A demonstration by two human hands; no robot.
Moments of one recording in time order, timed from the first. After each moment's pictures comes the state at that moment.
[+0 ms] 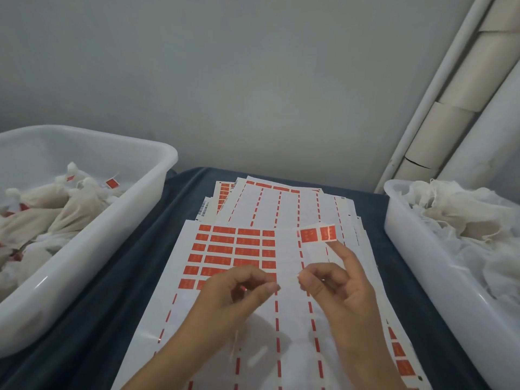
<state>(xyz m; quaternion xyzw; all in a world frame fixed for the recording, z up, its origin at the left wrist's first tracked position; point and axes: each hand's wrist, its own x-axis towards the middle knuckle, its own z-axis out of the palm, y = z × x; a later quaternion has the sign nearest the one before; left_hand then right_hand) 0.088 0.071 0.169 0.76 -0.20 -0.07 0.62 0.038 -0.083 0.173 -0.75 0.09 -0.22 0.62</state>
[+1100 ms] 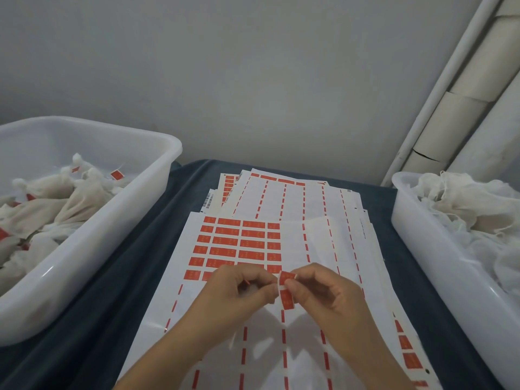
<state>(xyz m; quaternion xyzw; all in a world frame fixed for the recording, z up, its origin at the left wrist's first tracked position) 0.088 0.074 0.170 0.79 -0.19 -0.11 0.56 0.035 -0.078 0.169 -0.83 -0.02 -0.12 0.54</state>
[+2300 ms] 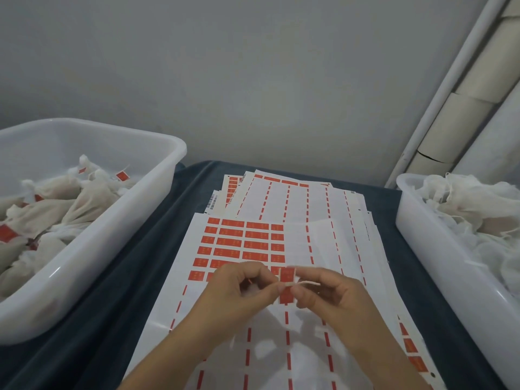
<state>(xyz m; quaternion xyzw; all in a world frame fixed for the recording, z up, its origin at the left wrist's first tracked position) 0.088 0.075 0.169 0.79 -0.19 -0.11 0.58 0.039 -0.084 0.169 -0.81 0.03 -0.07 0.58</state>
